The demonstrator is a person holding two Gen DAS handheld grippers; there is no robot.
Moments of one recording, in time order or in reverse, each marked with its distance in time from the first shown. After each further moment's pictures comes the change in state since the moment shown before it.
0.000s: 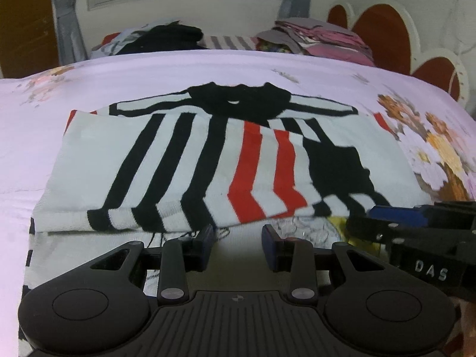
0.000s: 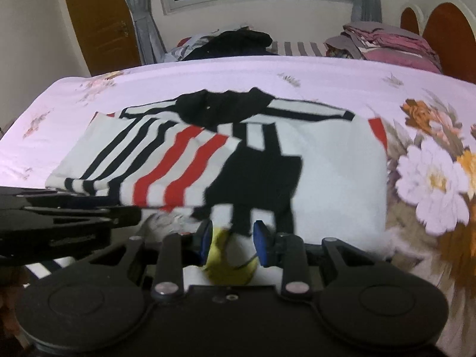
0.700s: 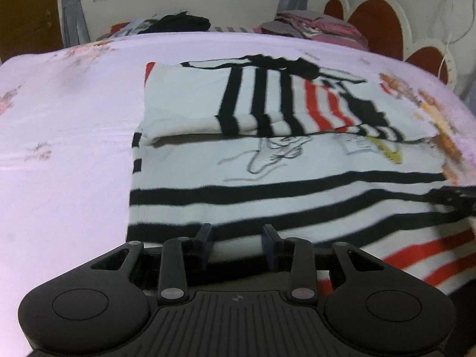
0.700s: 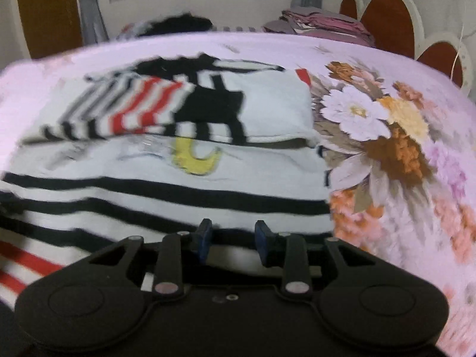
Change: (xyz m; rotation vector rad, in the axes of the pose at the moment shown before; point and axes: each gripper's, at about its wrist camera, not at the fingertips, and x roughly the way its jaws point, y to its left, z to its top) left arm -0.075 0.106 -0.083 0.007 0.023 -0.046; right arm -0.060 0.026 -0.072 0.088 0.022 -0.220
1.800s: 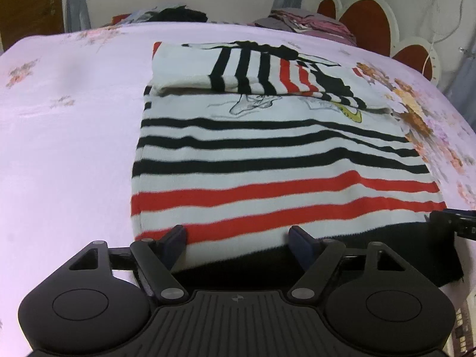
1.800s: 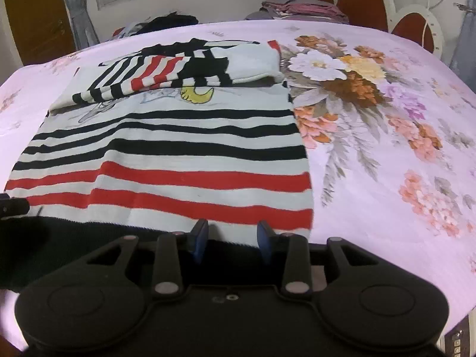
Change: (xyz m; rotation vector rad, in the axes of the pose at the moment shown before) left arm -0.064 -0.004 -0.074 -0.030 0.029 -0.024; right arm -0.074 -0.010 -0.089 0.077 0.025 -0.060
